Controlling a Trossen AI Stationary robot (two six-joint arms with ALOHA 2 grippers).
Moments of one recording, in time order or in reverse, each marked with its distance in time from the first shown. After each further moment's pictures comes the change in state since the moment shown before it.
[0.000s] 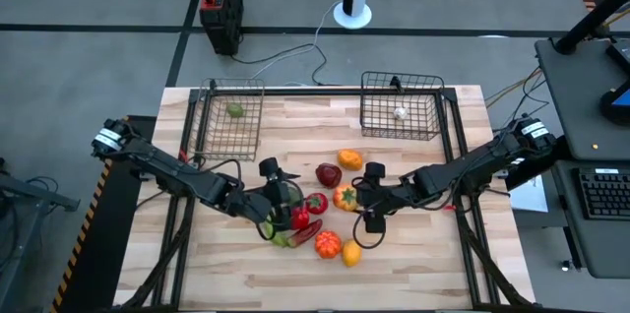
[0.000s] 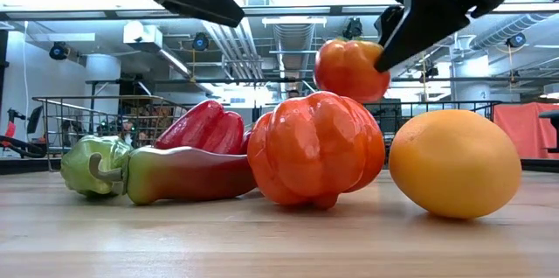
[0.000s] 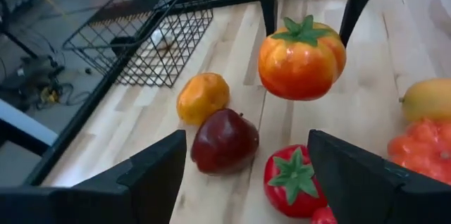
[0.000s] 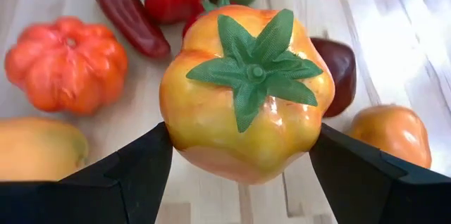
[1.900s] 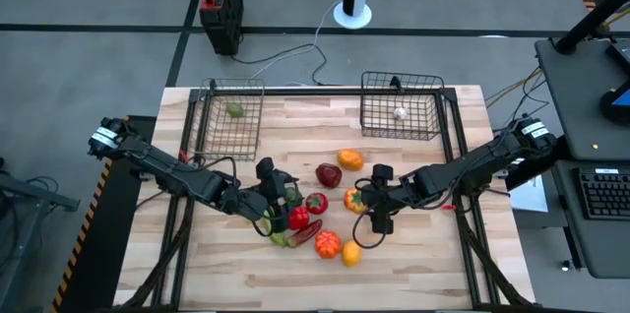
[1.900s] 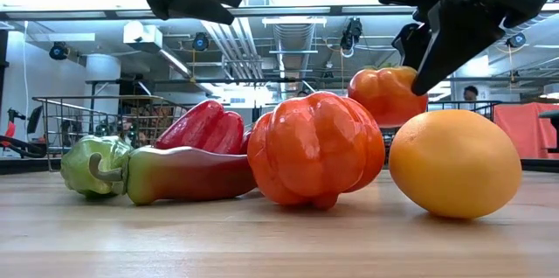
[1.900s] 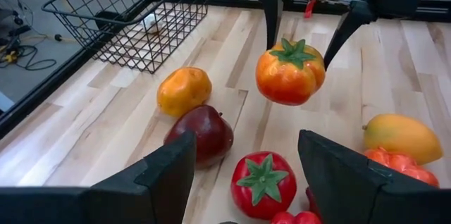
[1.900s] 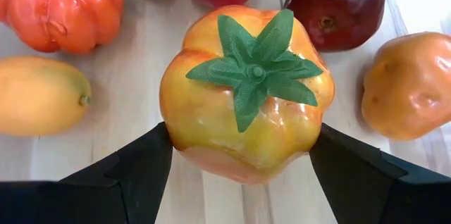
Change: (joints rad) left arm -0.001 -0.037 0.000 -0.023 0.047 -0.235; right arm 0.000 -0.002 0.003 -0.179 -0.080 0.105
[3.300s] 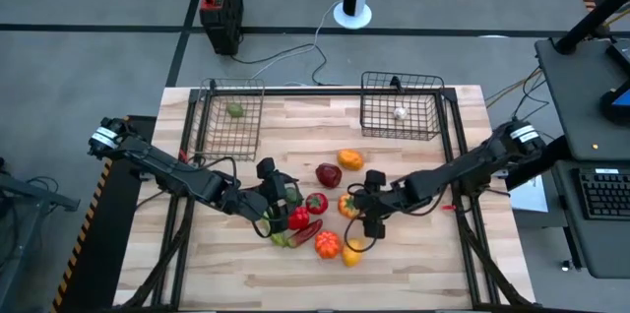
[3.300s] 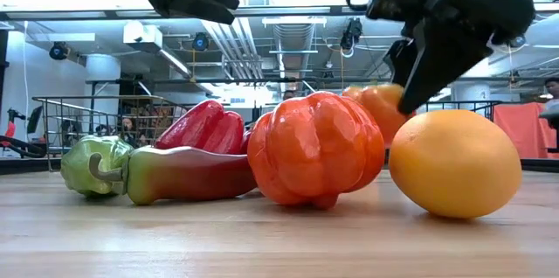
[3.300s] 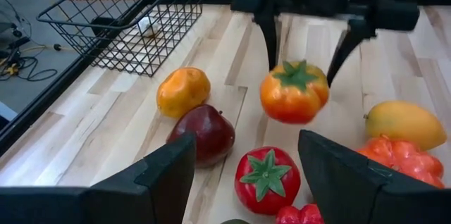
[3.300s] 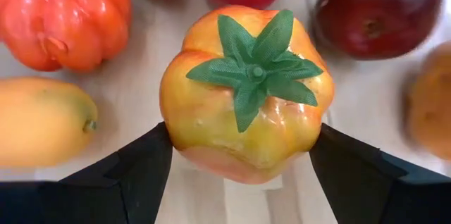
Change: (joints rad) left arm 0.000 0.000 0.000 -0.007 0.015 0.064; right arm 0.000 0.093 0.001 0.104 -0.024 0.036
